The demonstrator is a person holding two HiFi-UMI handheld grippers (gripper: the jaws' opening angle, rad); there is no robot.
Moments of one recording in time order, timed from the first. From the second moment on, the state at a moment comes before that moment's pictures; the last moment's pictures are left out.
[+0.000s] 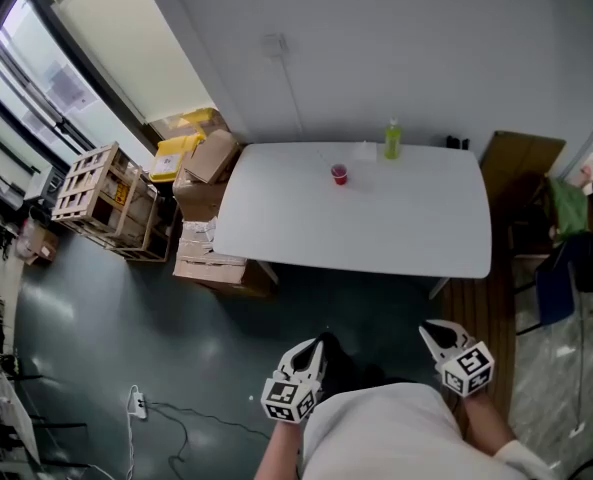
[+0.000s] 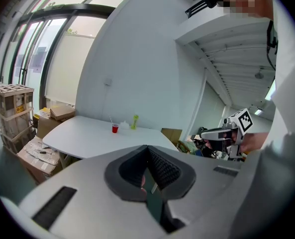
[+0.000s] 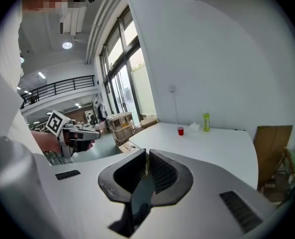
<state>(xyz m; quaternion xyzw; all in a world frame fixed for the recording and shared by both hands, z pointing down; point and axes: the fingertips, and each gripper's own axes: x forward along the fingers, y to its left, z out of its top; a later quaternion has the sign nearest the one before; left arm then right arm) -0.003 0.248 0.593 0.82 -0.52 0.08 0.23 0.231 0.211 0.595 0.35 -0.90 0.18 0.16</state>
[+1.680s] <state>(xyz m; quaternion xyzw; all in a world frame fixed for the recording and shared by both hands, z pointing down) -0.137 0.050 0.610 0.88 -0.41 0.09 0.24 0.087 0.056 0.596 0.46 -0.85 0.19 0.17</state>
